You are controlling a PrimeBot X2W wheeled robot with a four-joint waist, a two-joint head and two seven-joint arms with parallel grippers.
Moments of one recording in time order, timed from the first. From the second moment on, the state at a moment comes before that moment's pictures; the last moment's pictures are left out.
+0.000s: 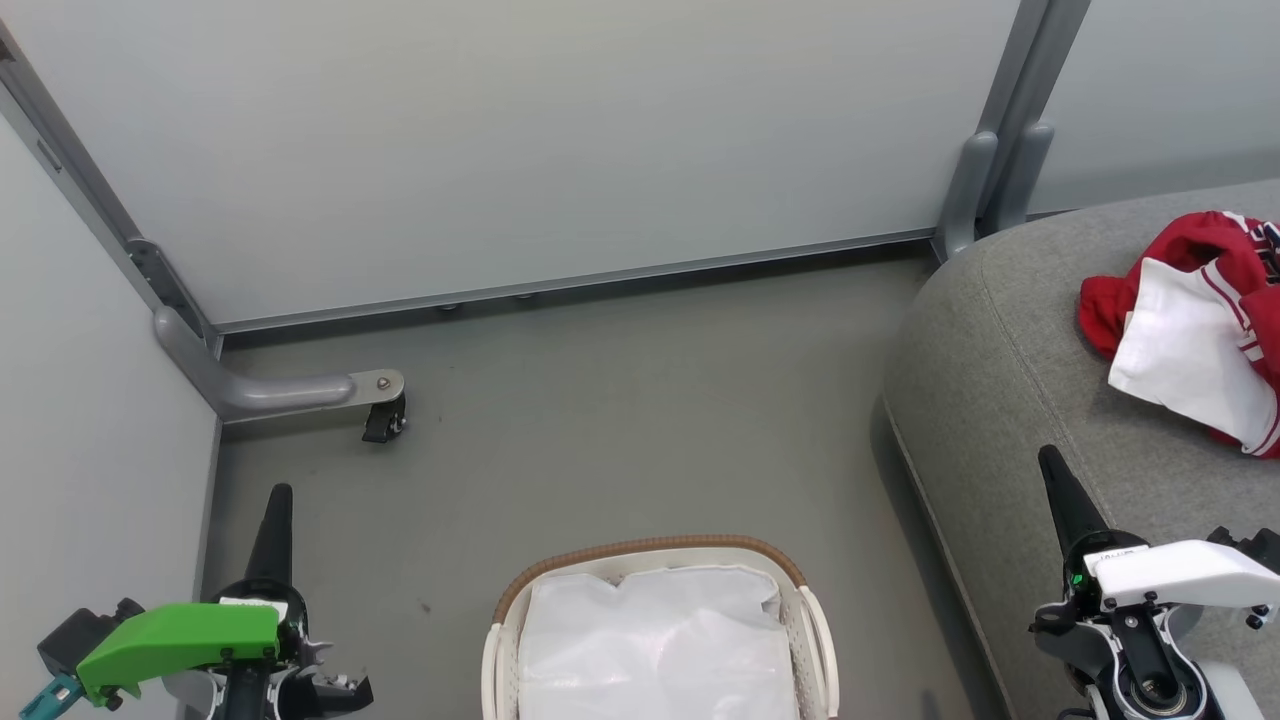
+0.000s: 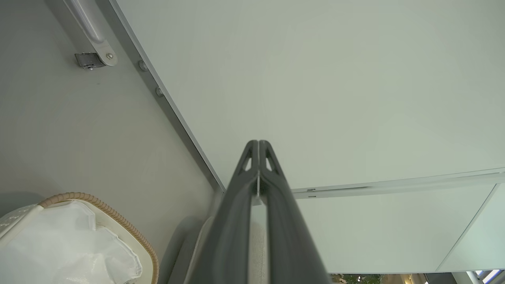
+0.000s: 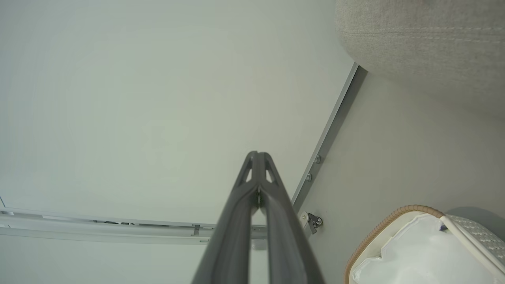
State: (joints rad) left arm -0.08 0.06 0.07 0.26 -1.42 -0.13 0.04; right arm -0.12 -0.05 -0.10 0.26 1.38 0.13 0.06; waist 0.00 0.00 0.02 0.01
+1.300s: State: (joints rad) left arm -0.10 0.06 0.10 0.24 -1.62 -0.13 0.10; right arm -0.11 -0.05 -0.11 0.25 1.61 0.13 0.11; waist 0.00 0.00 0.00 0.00
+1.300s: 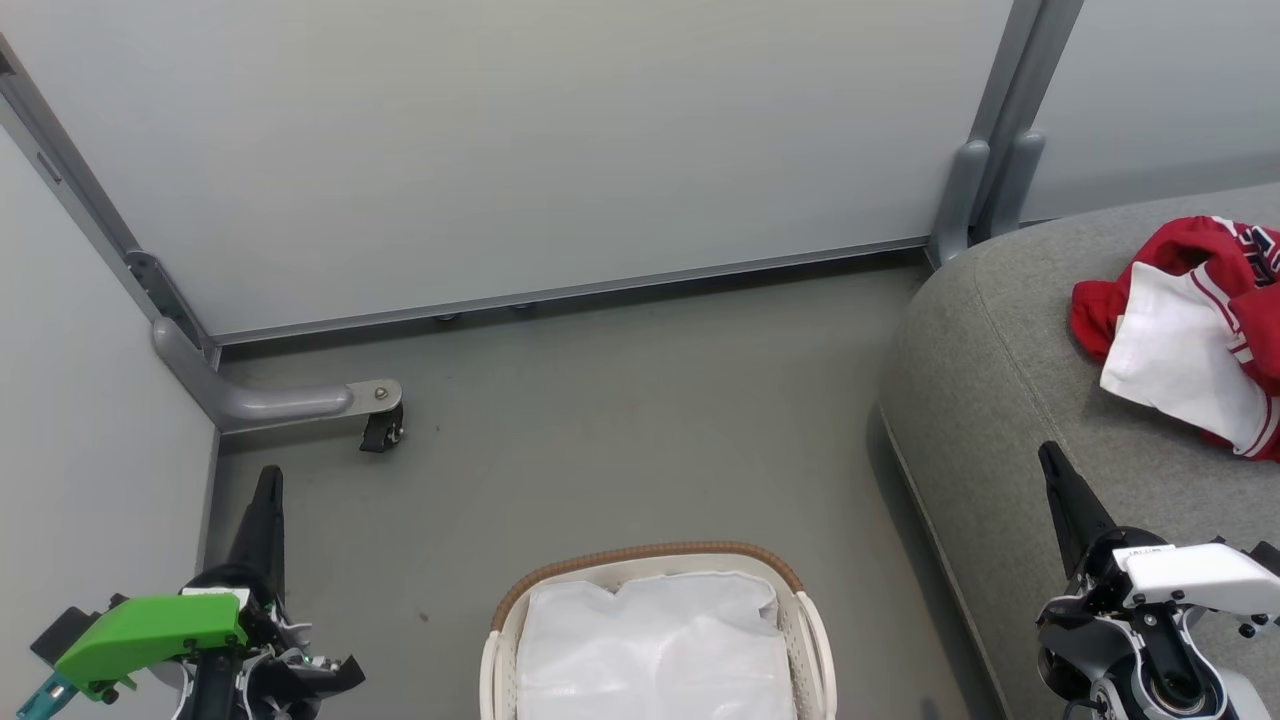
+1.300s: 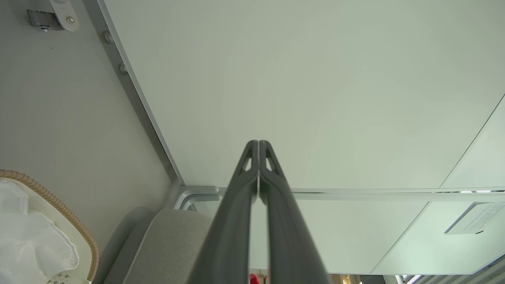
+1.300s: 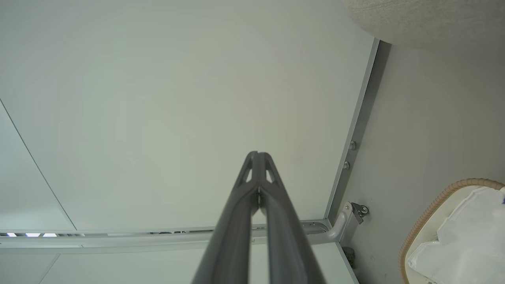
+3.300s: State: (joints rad) left arm -0.10 0.05 0.11 0.24 -1.62 -0.13 0.11; right arm -0.11 -0.05 -0.11 0.25 1.61 0.13 0.11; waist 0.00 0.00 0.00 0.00
